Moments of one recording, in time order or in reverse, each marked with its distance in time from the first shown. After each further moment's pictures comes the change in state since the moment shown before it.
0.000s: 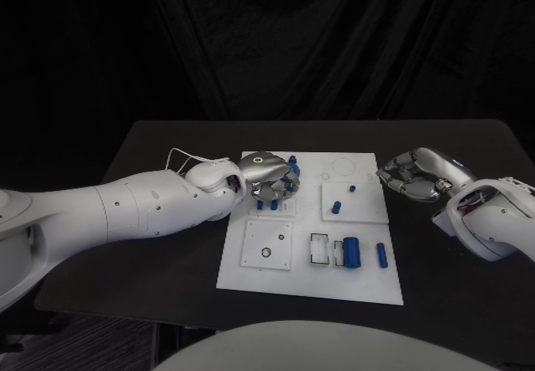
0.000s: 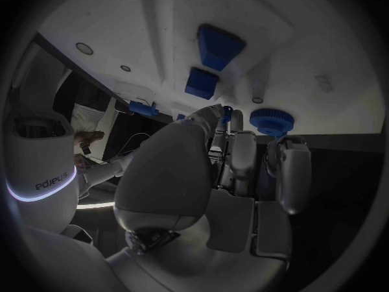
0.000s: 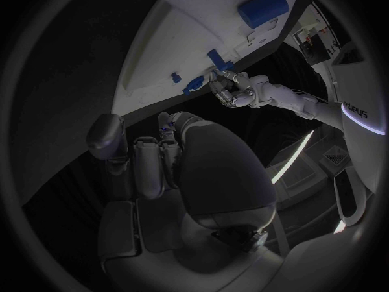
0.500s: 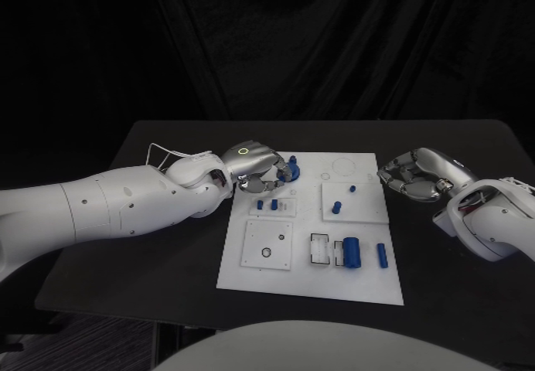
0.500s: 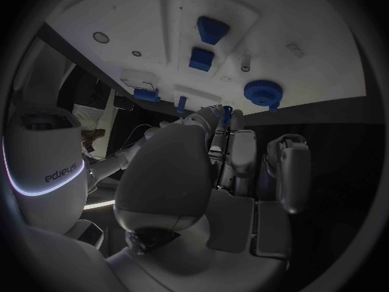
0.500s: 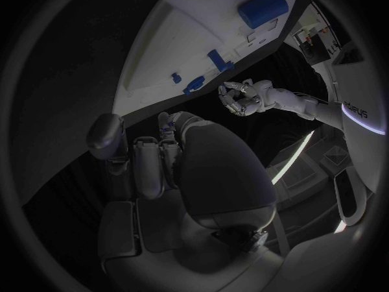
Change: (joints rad) left arm 0.037 -0.113 0.002 0.119 0.000 -0.067 0.000; left_hand 0.000 0.000 0.003 -0.003 -0.001 0.003 0.003 -0.008 -0.011 0.011 0.004 -0.031 -0.027 -0.006 0.006 -0.010 -0.032 0.000 -0.005 0.000 -0.012 0.000; right arm 0.000 -0.002 0.000 0.000 0.000 0.003 -0.002; right_hand 0.000 0.000 0.000 0.000 0.000 0.000 0.000 0.000 0.000 0.000 0.000 0.000 0.000 0.000 0.000 0.000 0.000 0.000 0.000 0.000 0.000 0.000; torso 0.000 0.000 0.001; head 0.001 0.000
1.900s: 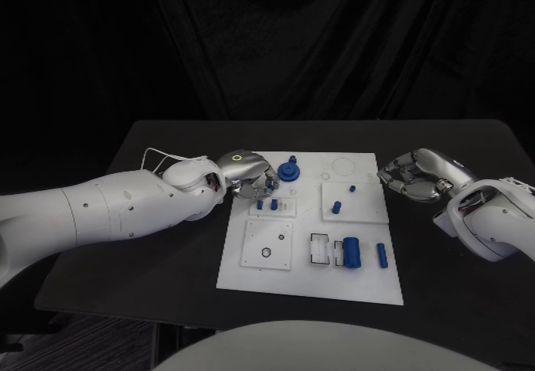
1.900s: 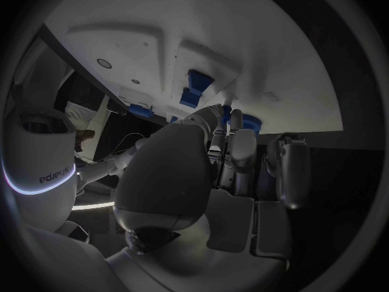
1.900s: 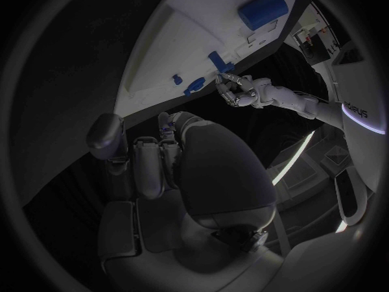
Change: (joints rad) left arm -0.027 0.000 -0.002 -0.056 0.000 0.094 -0.041; left_hand -0.011 -0.011 0.000 0.000 -0.020 -0.021 0.000 -0.034 -0.020 0.021 -0.010 -0.050 -0.039 -0.022 0.014 -0.018 -0.034 0.000 -0.018 0.003 -0.017 0.001; right arm 0.000 0.000 0.000 -0.002 0.000 0.008 -0.003; right_hand 0.000 0.000 0.000 0.000 0.000 0.000 0.000 0.000 0.000 0.000 0.000 0.000 0.000 0.000 0.000 0.000 0.000 0.000 0.000 0.000 0.000 0.000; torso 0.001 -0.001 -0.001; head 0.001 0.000
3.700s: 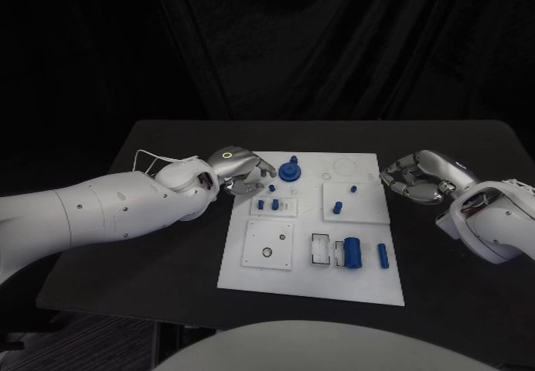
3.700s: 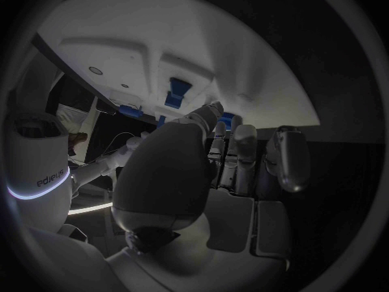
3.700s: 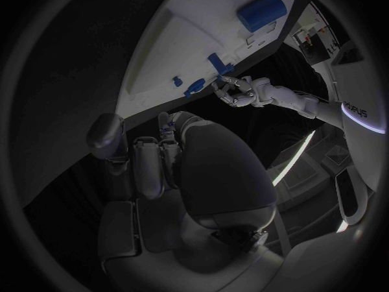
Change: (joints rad) left arm -0.009 -0.036 0.000 -0.015 0.000 -0.100 -0.047; left_hand -0.021 -0.037 0.007 0.013 -0.061 -0.221 -0.085 -0.019 -0.098 -0.138 0.045 -0.061 -0.017 -0.101 0.025 -0.089 -0.130 0.000 -0.070 0.013 -0.100 0.000; right arm -0.002 -0.011 0.000 0.007 0.000 0.007 -0.002; right_hand 0.005 -0.005 0.003 -0.003 0.000 0.000 0.000 0.000 0.000 0.000 0.000 0.000 0.000 0.000 0.000 0.000 0.000 0.000 0.000 0.000 -0.005 0.000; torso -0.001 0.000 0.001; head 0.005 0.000
